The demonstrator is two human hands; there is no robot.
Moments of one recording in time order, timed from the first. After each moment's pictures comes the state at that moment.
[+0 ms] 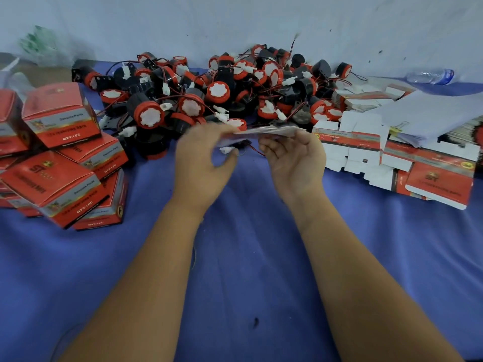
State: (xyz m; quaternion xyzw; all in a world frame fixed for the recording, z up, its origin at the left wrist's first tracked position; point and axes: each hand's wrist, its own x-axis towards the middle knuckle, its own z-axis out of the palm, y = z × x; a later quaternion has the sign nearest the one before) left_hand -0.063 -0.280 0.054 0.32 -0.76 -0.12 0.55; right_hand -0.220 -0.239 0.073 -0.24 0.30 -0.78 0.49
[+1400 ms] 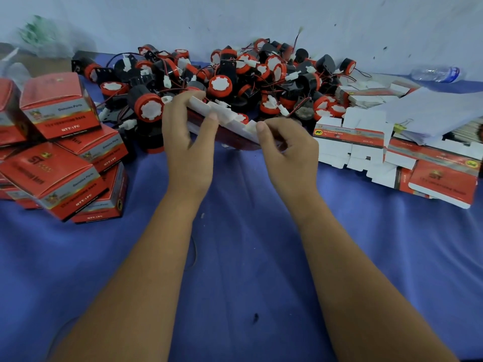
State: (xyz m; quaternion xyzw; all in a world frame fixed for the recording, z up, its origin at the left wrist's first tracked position) left_hand -0.062 -0.269 0.076 0.34 -0.63 -0.30 0.63; right_hand -0.206 -0.231 0.071 -0.59 0.56 -0.58 -0.04
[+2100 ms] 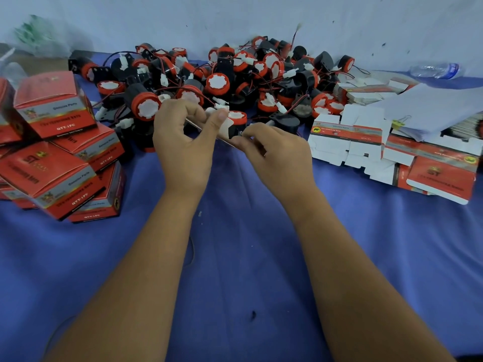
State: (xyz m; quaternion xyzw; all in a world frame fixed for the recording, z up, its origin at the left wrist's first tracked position) left_hand -0.064 -0.273 0.074 0.36 -0.62 -0.19 0.67; right_hand -0.202 -0.229 0.075 -0.68 0.54 -0.46 -0.20
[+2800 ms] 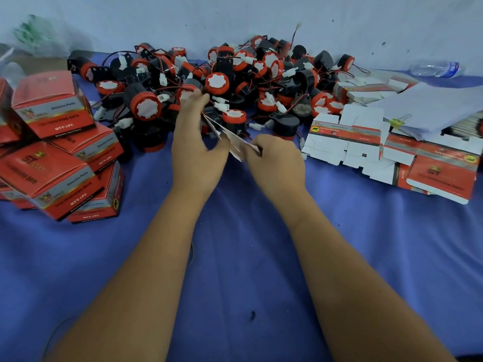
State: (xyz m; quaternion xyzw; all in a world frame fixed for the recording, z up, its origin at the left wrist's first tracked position) left_hand -0.071 -0.275 0.065 0.41 -0.69 -0.24 0.55; right_hand -0.201 -0.239 0.063 -0.59 0.73 -0.34 0.00
